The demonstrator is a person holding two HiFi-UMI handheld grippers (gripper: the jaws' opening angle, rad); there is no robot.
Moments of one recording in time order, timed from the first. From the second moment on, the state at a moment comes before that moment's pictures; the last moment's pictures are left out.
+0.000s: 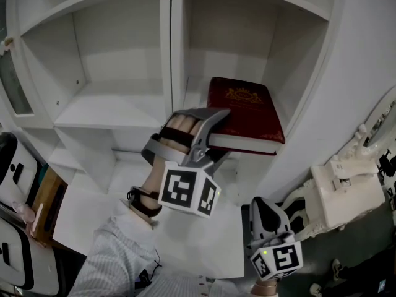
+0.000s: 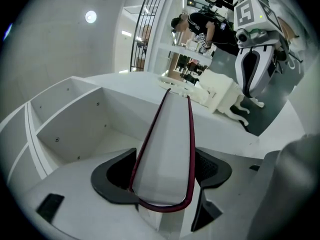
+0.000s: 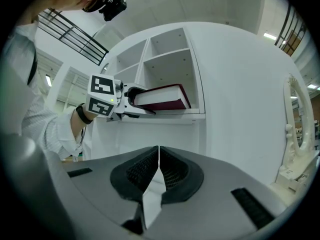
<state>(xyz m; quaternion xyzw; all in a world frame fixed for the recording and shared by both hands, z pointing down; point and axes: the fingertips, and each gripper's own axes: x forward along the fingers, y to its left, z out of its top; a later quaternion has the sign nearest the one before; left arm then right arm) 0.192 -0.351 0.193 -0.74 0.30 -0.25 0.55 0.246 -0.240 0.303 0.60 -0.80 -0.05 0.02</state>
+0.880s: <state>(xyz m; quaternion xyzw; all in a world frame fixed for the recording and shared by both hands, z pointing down) 0.185 -0.337 0.191 -0.70 0.30 -0.28 0.58 0.235 -0.223 0.302 0.59 -0.81 -0.04 0.03</state>
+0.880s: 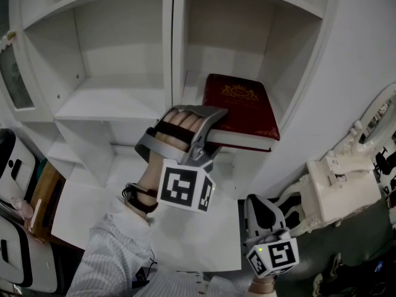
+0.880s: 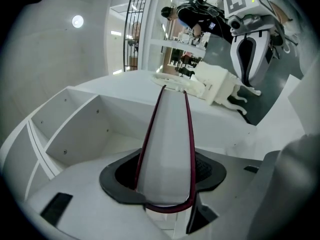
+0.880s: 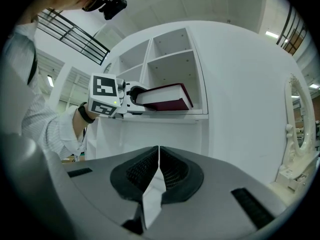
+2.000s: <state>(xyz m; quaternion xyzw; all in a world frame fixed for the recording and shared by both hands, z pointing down) 0.128 -0.208 0.177 -0.71 0.34 -0.26 0.56 0.196 -0.146 0.292 0.53 -0.84 -0.06 0.02</state>
